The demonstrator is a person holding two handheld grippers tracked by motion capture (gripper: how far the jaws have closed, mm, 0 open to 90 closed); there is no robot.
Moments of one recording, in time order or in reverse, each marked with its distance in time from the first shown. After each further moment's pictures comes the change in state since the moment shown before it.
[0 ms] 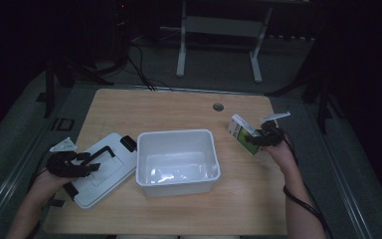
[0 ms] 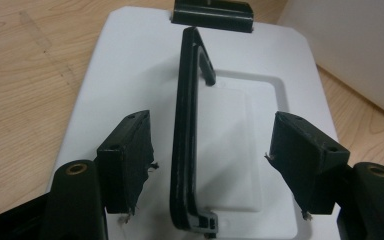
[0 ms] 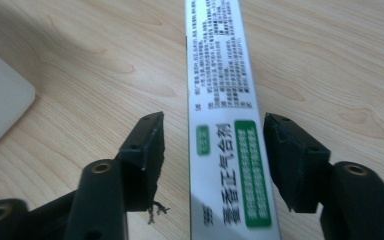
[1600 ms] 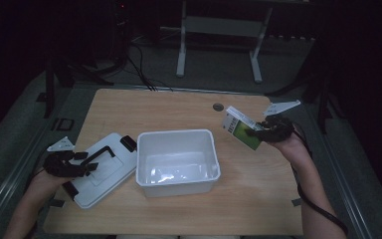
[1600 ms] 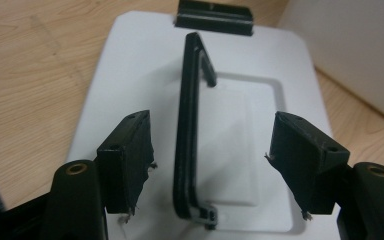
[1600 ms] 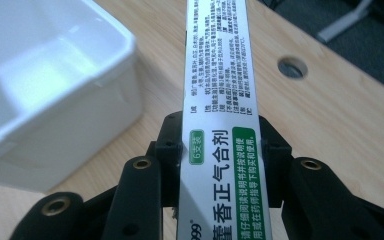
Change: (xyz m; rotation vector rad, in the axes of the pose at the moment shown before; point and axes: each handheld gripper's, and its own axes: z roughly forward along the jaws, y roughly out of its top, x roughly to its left) left arm -0.001 0.003 -0.008 -0.005 0.006 -0.003; right arm 0.056 0.048 -0.088 -0.066 0.102 -0.257
